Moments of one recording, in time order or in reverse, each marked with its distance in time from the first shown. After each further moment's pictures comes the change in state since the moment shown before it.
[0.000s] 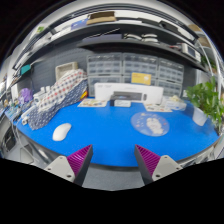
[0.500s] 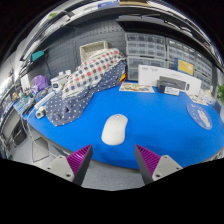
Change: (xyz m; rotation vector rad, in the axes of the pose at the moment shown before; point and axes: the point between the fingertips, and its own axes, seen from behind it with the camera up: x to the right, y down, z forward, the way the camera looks) arm -0.238 0.040 0.089 -0.140 -0.173 -0.023
